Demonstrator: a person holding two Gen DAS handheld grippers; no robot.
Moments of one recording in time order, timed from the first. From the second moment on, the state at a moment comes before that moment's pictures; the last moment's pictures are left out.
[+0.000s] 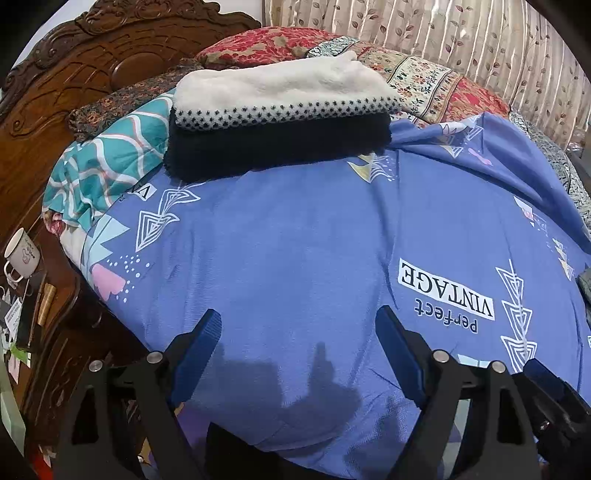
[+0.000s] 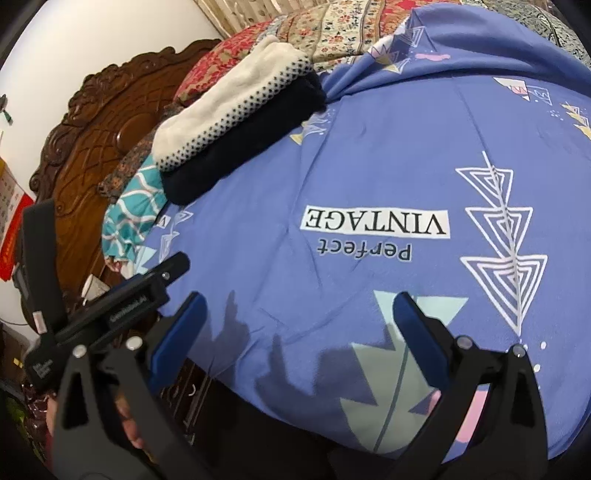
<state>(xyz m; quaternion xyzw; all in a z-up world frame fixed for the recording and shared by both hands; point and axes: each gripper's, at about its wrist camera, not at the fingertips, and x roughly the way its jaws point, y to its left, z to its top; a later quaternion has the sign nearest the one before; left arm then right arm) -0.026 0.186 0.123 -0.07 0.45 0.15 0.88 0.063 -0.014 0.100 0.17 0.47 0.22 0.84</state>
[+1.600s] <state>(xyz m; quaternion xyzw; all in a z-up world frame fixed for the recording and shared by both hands) -0.027 0.188 0.114 -0.03 0.48 0.16 0.86 0.052 -0.005 0.103 0.15 0.47 0.22 0.84</state>
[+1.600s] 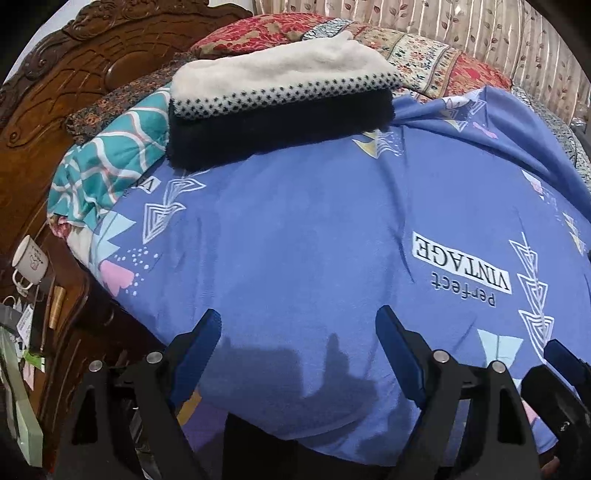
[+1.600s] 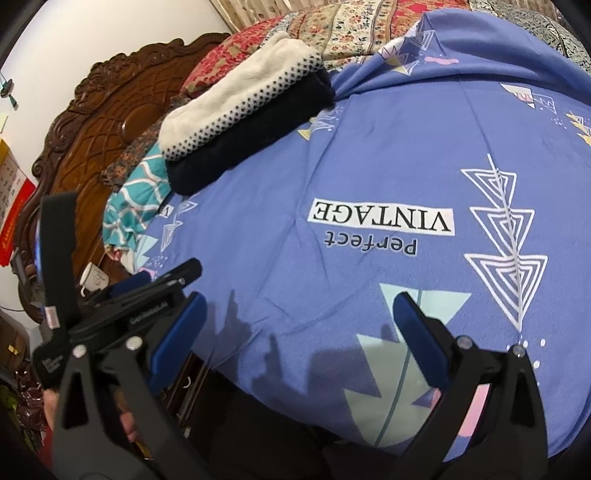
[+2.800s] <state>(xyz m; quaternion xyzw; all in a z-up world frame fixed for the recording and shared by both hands) -0.035 0.204 0.115 -0.02 0.50 0.19 0.85 0.051 0.002 0.106 0.14 0.47 0.24 0.84</state>
